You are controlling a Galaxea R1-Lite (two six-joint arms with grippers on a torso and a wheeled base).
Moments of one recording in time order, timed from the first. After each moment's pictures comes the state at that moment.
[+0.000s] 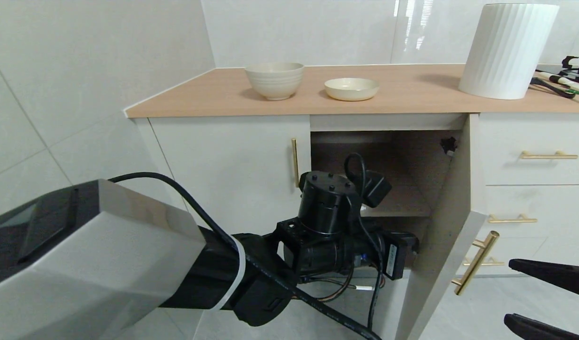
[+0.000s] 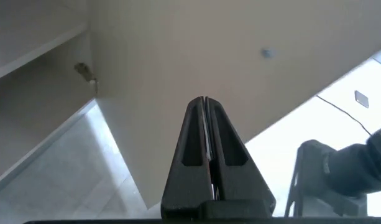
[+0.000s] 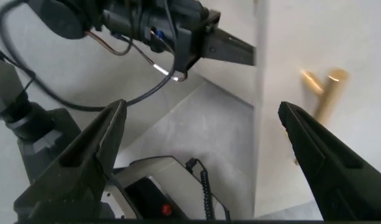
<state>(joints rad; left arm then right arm) -0.89 2.13 -1.19 -0.68 -0.32 -0.26 0.47 0.89 -0.32 -0.41 0.37 0.10</state>
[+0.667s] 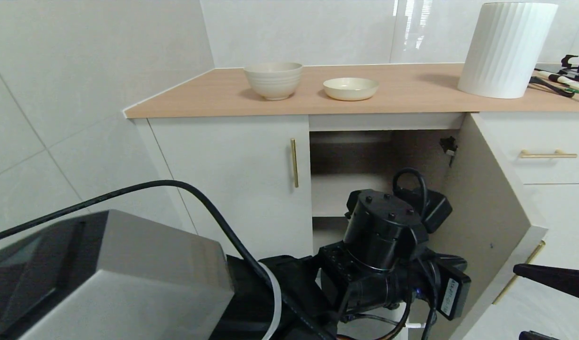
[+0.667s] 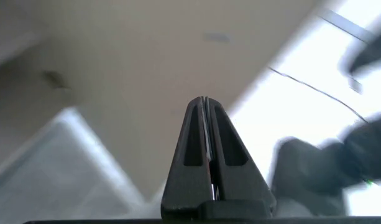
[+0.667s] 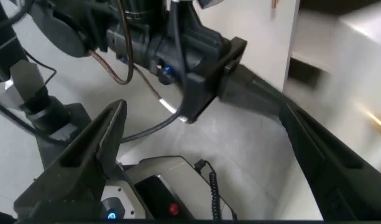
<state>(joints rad) -1.04 2.15 -1.26 -0.63 -0.19 -0.25 0.50 0.87 -0.32 -0.41 0.40 0.11</state>
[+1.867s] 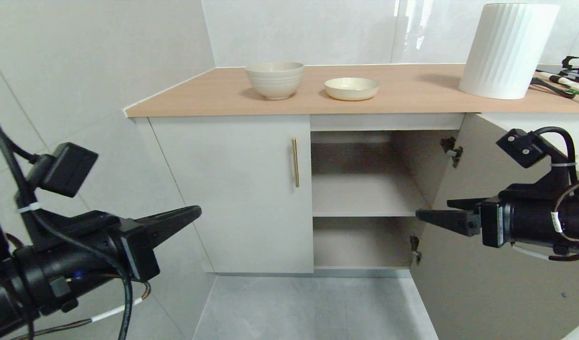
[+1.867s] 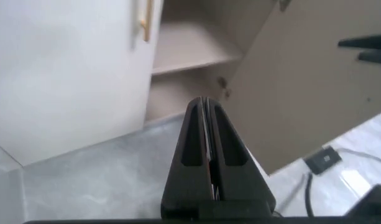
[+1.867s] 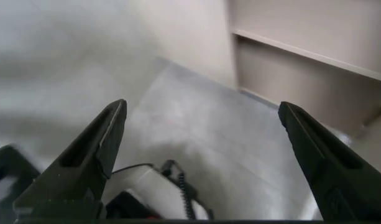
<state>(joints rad) -0.44 1.20 -0.52 -0.51 -0.14 -0.24 0.38 1.39 -0.78 -0.22 0.27 0.11</state>
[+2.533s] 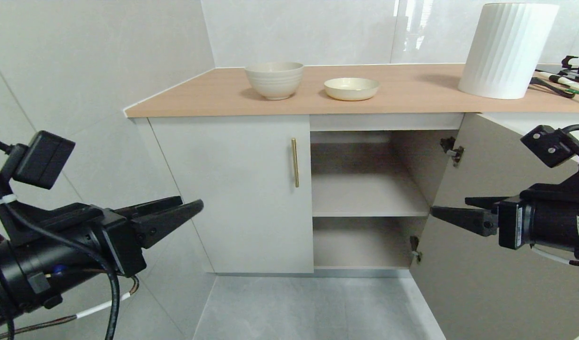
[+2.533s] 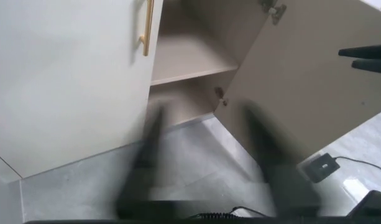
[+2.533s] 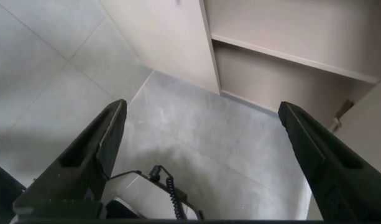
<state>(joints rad) -0.42 1.18 -0.54 -0.51 -0.17 -0.25 0.38 1.32 -0.74 -0.22 0.20 0.12</state>
